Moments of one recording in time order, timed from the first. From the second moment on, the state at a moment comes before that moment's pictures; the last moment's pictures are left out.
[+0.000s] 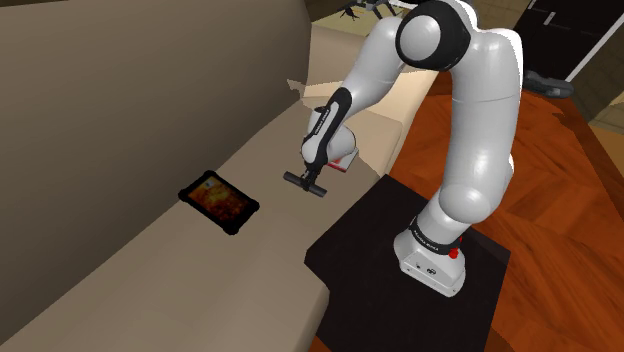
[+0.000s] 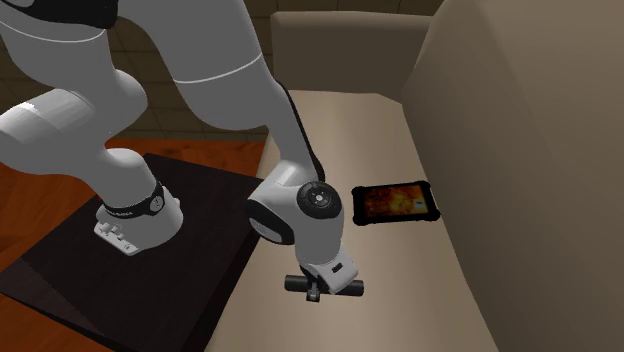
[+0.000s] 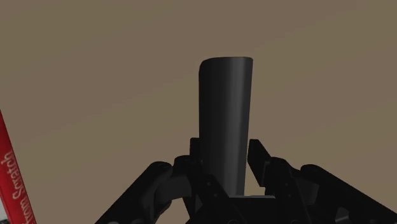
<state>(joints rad) -0.03 0.48 0.03 -2.47 0.20 2.93 -0.37</state>
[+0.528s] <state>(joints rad) -0.02 0.44 0.03 -2.48 0.19 2.89 -0.36</state>
